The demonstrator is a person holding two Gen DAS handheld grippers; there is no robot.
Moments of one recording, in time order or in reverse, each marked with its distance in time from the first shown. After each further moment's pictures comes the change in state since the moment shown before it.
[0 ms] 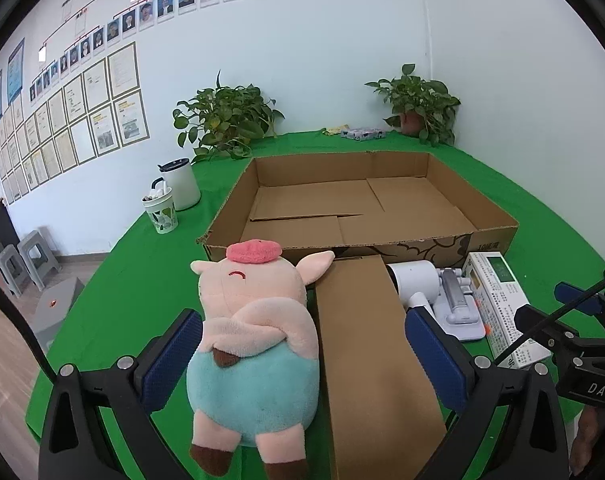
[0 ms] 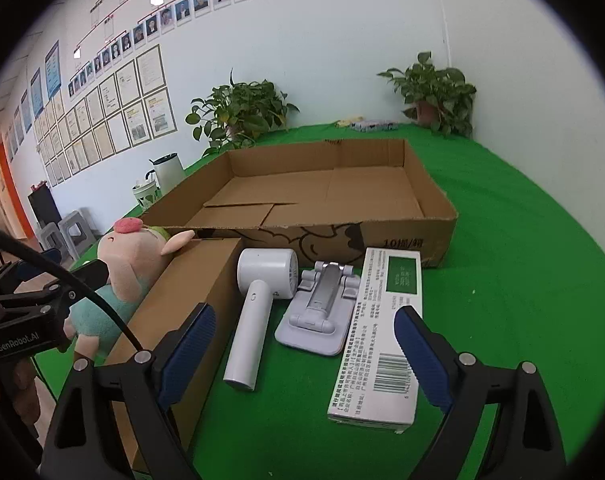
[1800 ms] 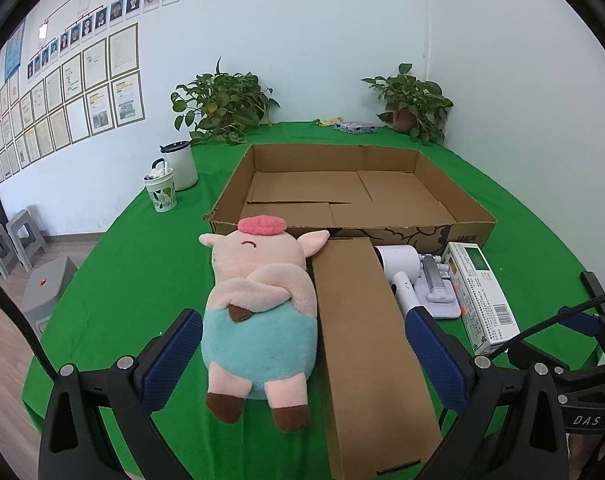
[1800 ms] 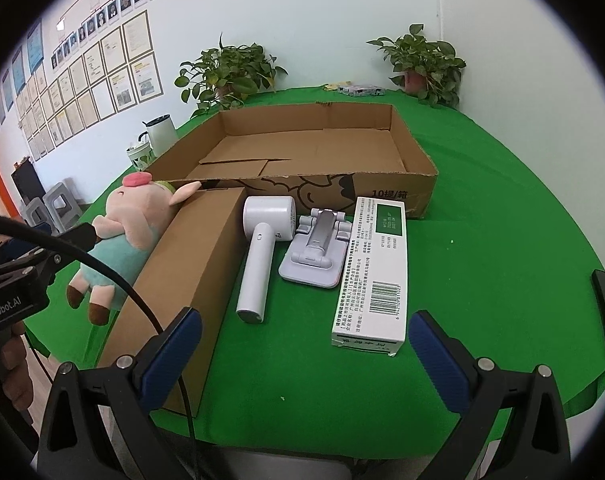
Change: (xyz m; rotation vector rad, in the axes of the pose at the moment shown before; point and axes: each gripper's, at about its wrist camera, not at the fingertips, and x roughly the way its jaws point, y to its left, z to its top) left arm -0.058 0.018 -0.017 -0.075 0.038 -0.064; right arm -0.037 0.026 -0.014 -0.022 0.141 -0.092
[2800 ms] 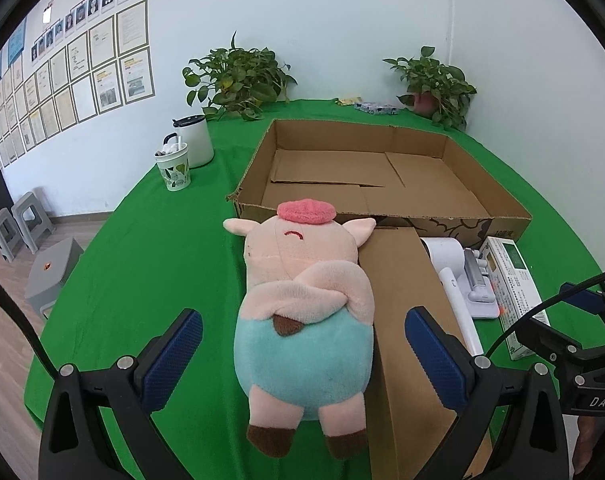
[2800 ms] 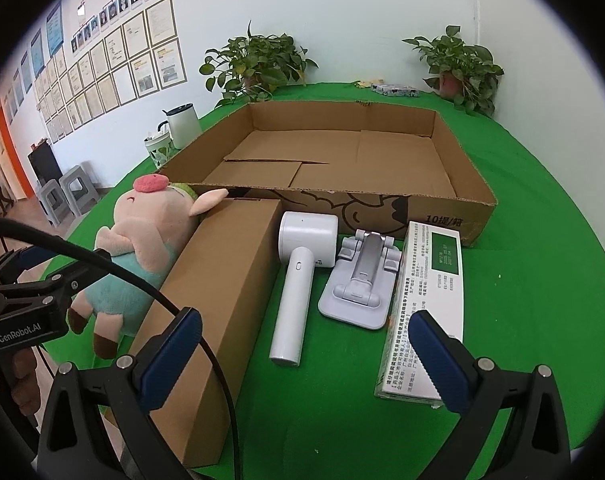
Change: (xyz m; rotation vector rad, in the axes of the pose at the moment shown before) left arm 0.053 0.037 0.013 -0.035 0.086 0.038; right arm 0.038 0.027 0.030 -0.077 0.020 0.072
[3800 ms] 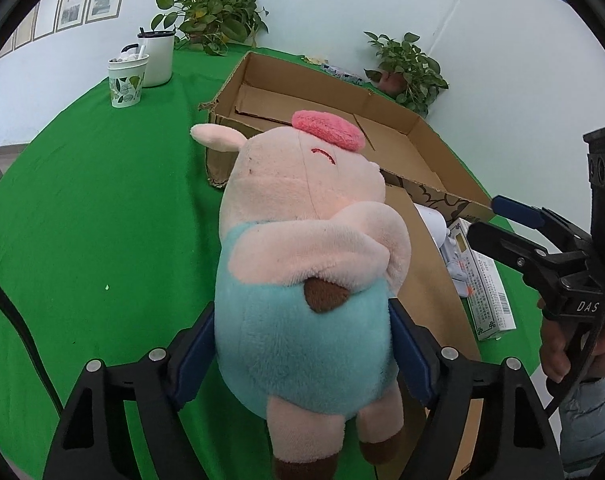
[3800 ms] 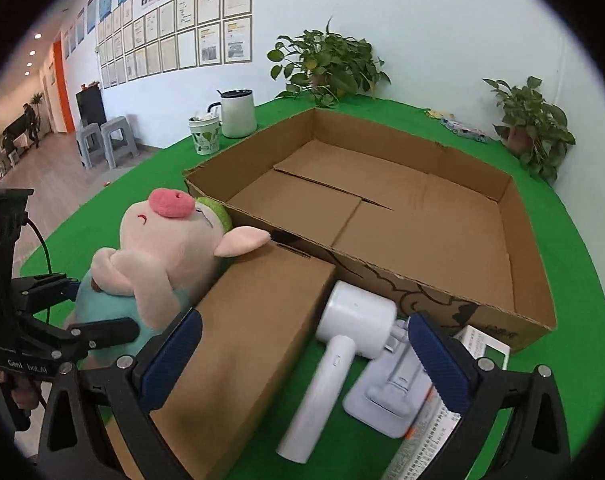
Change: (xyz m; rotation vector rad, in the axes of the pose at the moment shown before) left arm 0.075 0.060 -0.030 -0.155 0.151 -0.333; right arm 0.055 0.045 0.059 -0.272 0.001 0.124
